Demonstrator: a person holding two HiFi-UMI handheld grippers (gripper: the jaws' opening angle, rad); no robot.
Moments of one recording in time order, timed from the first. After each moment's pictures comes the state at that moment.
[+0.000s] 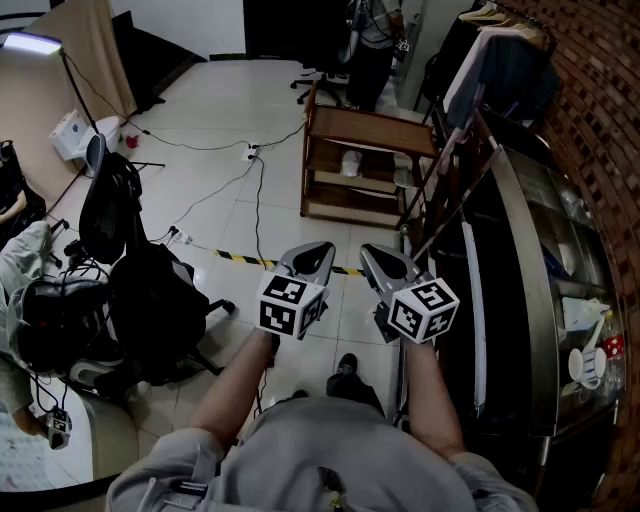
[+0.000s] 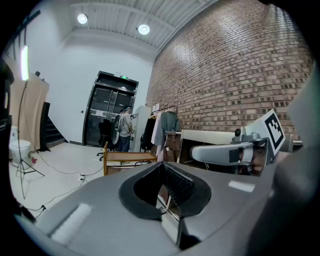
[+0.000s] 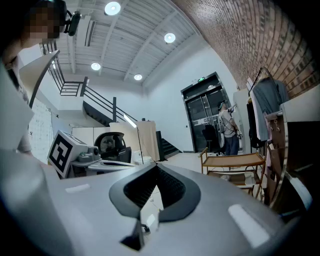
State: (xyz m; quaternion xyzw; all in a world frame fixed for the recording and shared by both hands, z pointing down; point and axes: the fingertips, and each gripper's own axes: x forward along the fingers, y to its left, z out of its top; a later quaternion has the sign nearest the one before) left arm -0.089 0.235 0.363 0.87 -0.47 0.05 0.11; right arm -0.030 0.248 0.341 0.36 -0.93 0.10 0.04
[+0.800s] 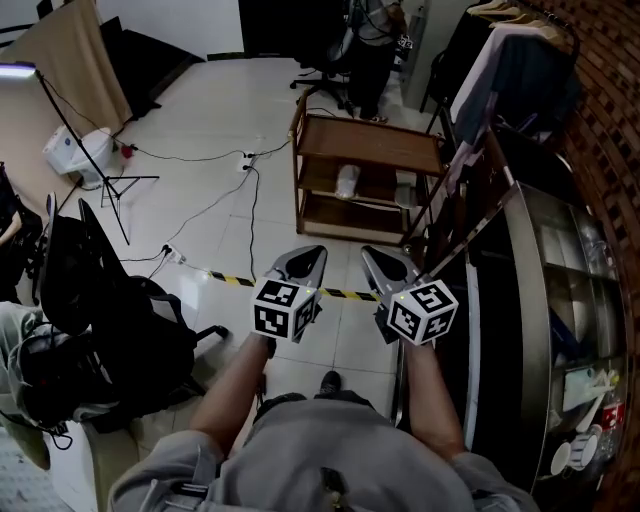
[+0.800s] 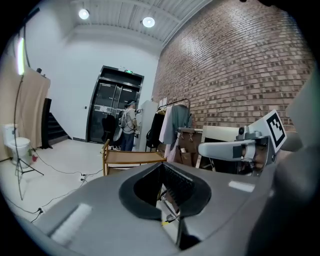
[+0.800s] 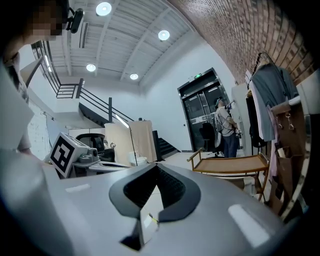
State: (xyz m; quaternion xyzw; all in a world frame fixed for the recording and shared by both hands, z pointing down) left arm -0.061 0.043 0.379 0.86 -0.50 0.06 0.13; right arm 0.016 0.053 0.350 0.36 -0.93 0.11 0.03
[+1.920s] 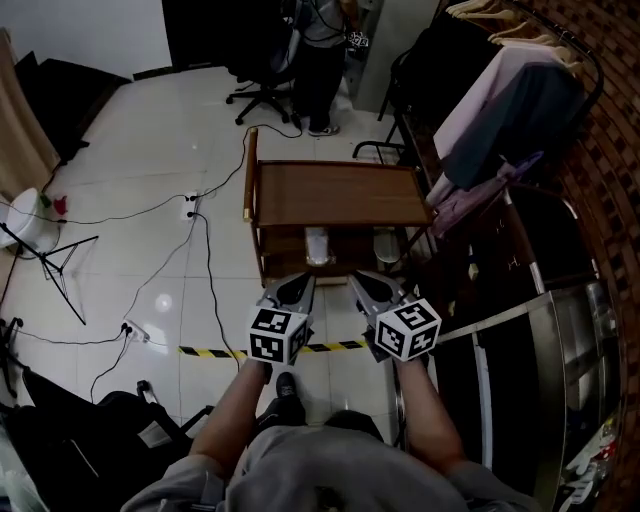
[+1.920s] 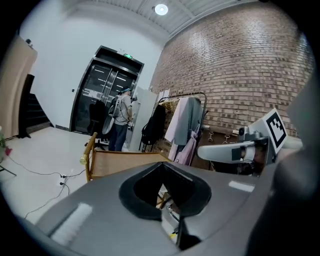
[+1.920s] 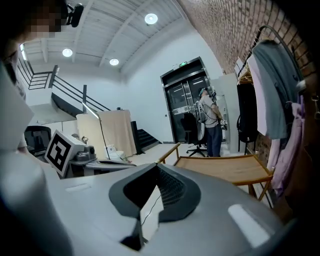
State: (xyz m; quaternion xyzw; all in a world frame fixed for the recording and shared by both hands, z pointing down) left arm -0.089 -0.280 0.442 0.89 -0.42 0.06 0.18; right arm -0.016 -0.262 0.414 0.44 -0.88 0.15 0.09
